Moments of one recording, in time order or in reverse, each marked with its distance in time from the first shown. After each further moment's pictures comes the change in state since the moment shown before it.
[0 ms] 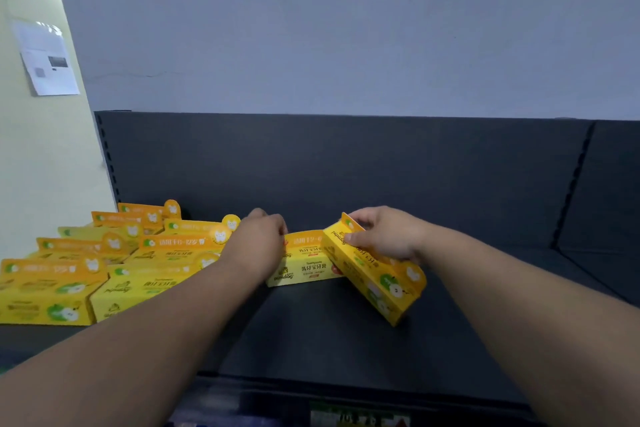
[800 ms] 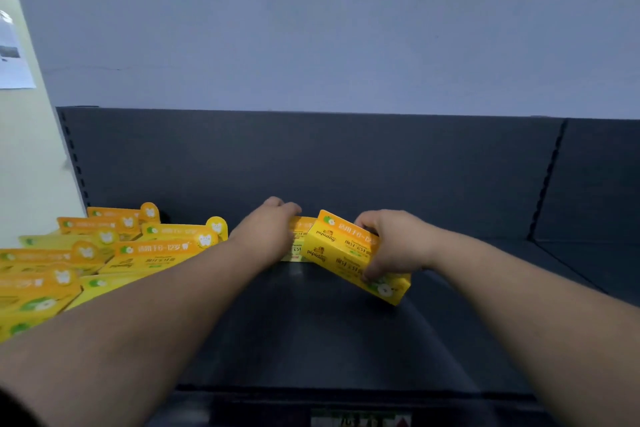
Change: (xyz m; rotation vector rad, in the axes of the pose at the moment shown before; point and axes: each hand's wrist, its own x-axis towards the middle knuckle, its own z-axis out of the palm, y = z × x) left_hand 0.029 0.014 0.003 0.077 -0.111 0.230; right_hand -0.020 0.002 -0.003 -0.521 0.088 -0.008
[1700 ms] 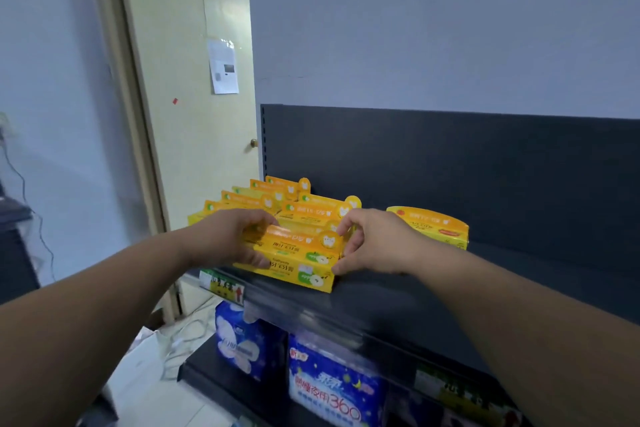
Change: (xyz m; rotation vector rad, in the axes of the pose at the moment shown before) left_hand -0.198 -0.130 -0.095 -0.166 -0.087 -0.328; right_hand 0.010 -0.144 0.056 0.343 -0.082 -0.478
